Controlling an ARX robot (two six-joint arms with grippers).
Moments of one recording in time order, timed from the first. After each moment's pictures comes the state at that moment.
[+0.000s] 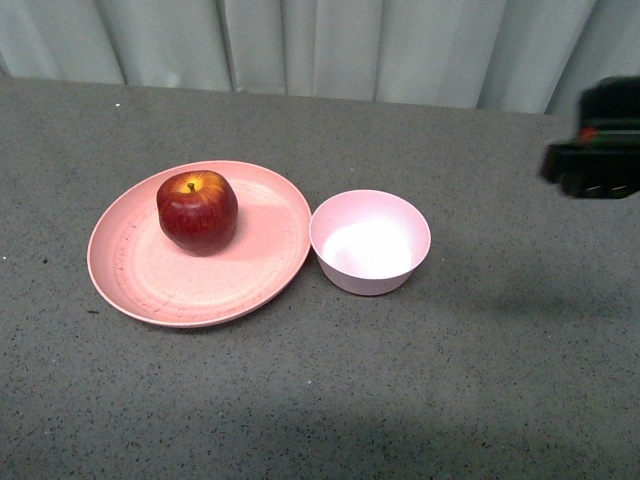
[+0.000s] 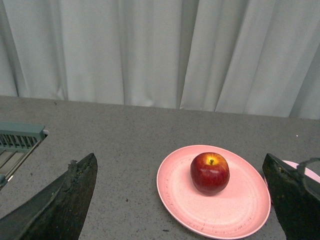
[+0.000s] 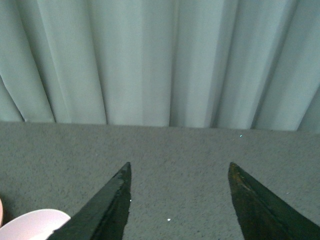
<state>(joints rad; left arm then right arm) 0.00 0.00 0.02 0.00 0.00 0.00 0.30 1.65 0.29 1.35 0.29 0.01</state>
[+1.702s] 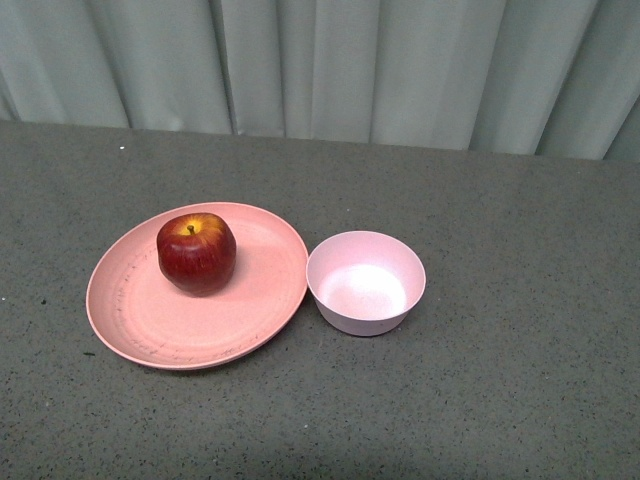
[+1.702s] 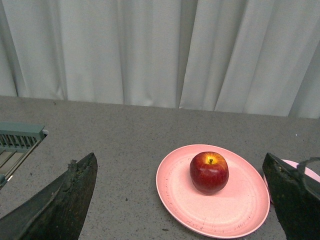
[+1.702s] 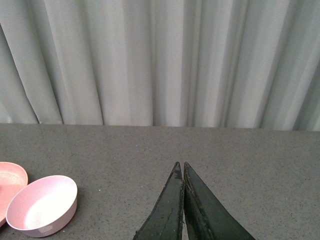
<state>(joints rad) 0.00 0.00 0.02 0.00 0.00 0.00 0.00 0.24 0.01 0.25 0.00 0.00</state>
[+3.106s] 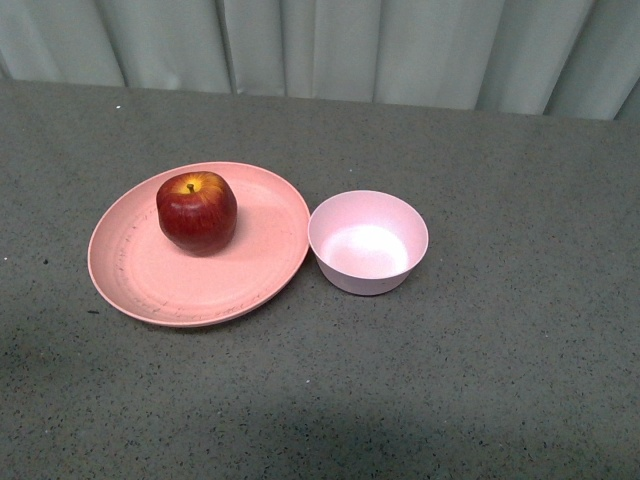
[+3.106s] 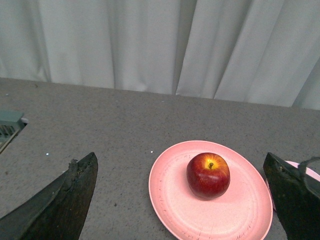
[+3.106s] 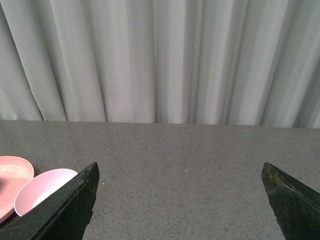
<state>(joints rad) -0.01 0.93 0.18 0.63 0.04 -0.03 0.00 0.00 0.01 0.00 0.00 0.00</state>
